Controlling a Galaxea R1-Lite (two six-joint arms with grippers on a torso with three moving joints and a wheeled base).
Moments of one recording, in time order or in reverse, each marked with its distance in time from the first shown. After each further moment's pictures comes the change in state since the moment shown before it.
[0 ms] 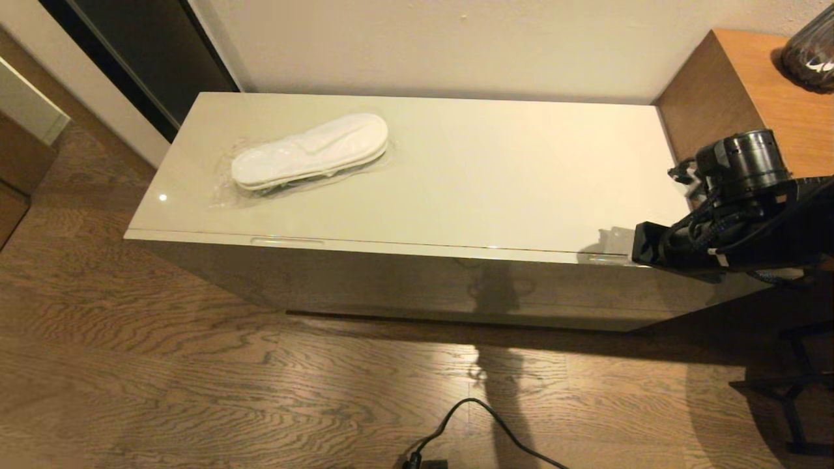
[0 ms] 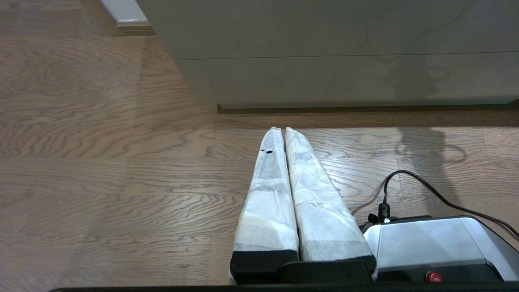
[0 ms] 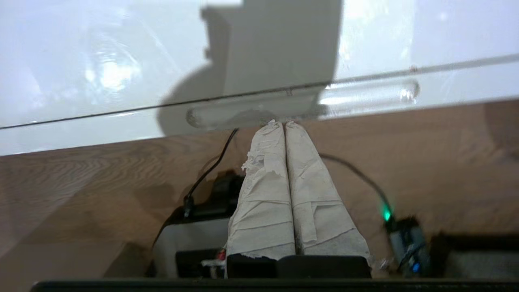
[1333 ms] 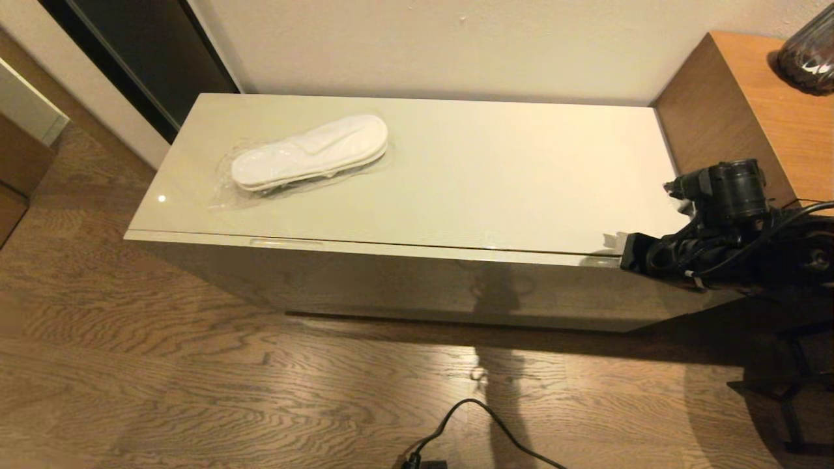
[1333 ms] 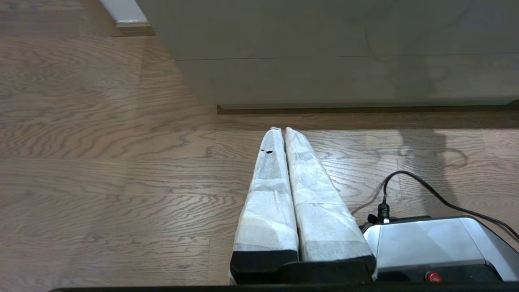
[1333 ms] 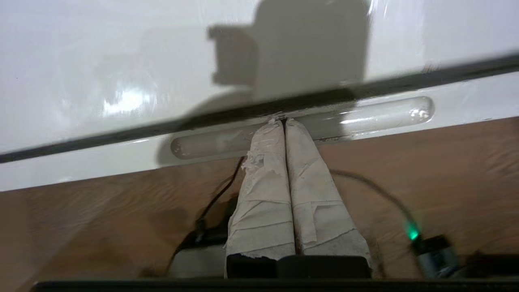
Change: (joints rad) left arm 0.000 0.000 0.000 0.000 0.000 0.000; right arm 0.001 0.095 0.126 -0.176 0.027 0.069
